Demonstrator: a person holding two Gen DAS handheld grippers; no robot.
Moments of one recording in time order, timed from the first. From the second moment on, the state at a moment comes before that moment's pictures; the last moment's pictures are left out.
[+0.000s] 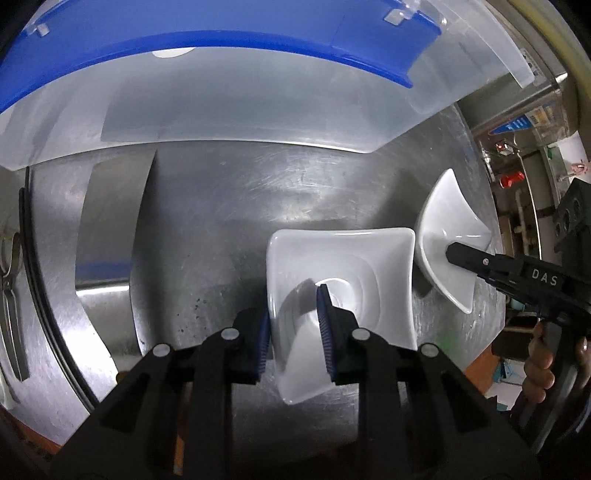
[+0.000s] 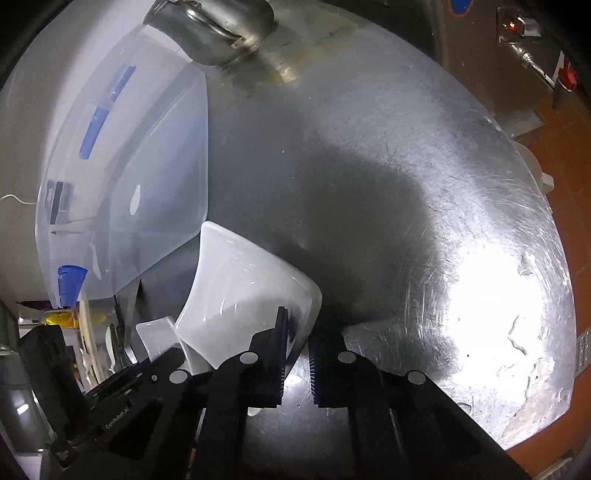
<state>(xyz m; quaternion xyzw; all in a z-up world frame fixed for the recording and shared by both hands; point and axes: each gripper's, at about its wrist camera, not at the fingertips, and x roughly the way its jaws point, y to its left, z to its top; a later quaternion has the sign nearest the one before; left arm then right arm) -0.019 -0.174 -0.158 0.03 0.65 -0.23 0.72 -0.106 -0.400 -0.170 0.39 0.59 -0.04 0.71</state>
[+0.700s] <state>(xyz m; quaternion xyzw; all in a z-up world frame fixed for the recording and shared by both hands) -0.019 -0.157 -0.142 -0.04 0.64 -0.26 0.72 -0.130 -0.434 -0.161 0.43 0.56 -0.03 0.71</state>
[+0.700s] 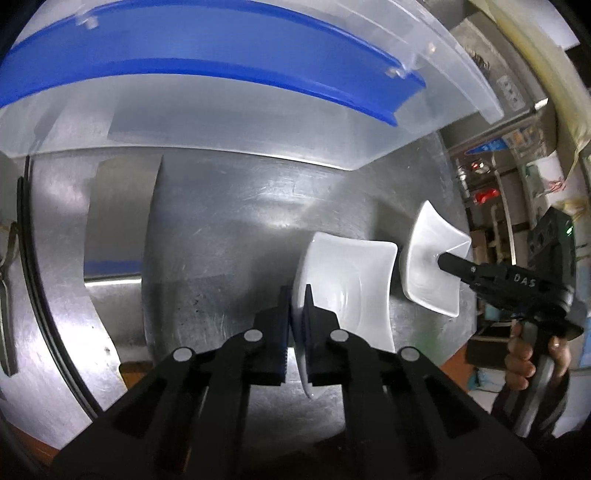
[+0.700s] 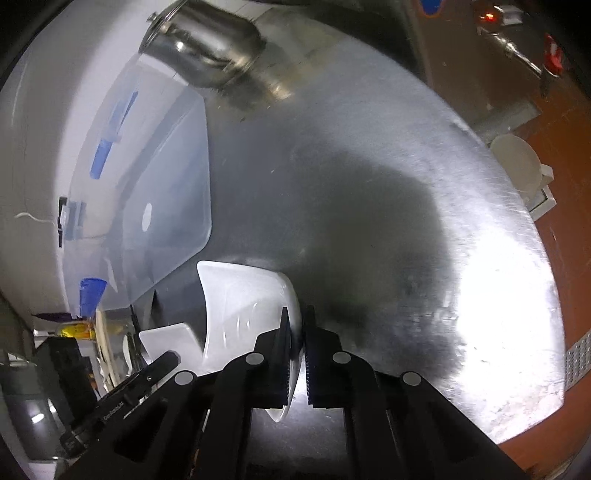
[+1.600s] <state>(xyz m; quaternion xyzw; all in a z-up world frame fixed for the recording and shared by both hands) 0.220 -0.076 -0.037 -0.11 0.58 -0.29 0.75 0.121 -0.381 -0.041 0.32 0.58 0.04 0.75</state>
